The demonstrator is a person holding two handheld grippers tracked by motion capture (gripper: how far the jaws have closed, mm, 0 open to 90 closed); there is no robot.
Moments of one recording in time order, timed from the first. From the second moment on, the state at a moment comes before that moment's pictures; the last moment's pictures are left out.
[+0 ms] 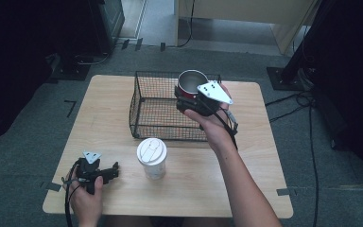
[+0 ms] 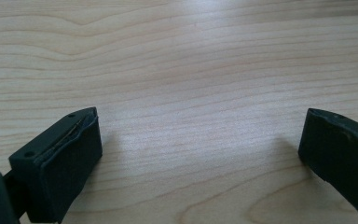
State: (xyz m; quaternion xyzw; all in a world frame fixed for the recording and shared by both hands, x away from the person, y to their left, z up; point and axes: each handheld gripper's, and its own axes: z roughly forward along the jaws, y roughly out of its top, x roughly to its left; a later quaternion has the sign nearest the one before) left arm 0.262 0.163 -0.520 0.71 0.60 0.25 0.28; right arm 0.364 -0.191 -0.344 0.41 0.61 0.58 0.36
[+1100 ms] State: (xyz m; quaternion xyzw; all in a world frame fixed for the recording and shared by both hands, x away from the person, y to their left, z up) left arm 0.263 0.162 -0.521 0.71 0.60 0.24 0.28; right arm 0.450 -0.192 -0.363 0.45 0.60 0.54 0.38
